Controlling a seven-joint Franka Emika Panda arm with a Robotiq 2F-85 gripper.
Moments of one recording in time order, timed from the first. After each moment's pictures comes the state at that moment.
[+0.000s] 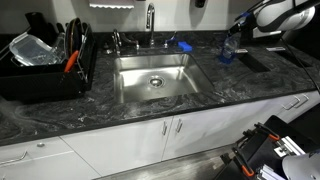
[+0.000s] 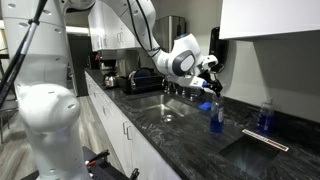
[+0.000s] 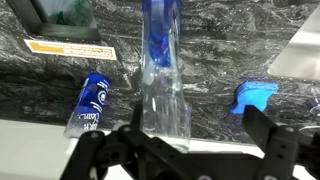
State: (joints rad) arm -0.14 0.09 -0.31 -2.31 -0.05 3.03 -0.11
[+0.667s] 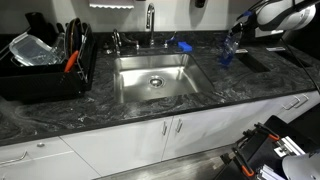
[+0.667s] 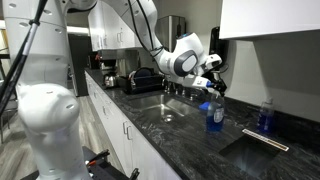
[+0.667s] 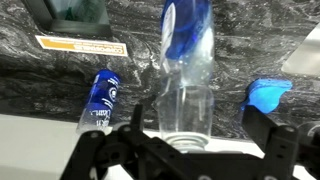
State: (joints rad) arm -0.16 0.10 -0.31 -2.29 -0.01 3.05 -0.16
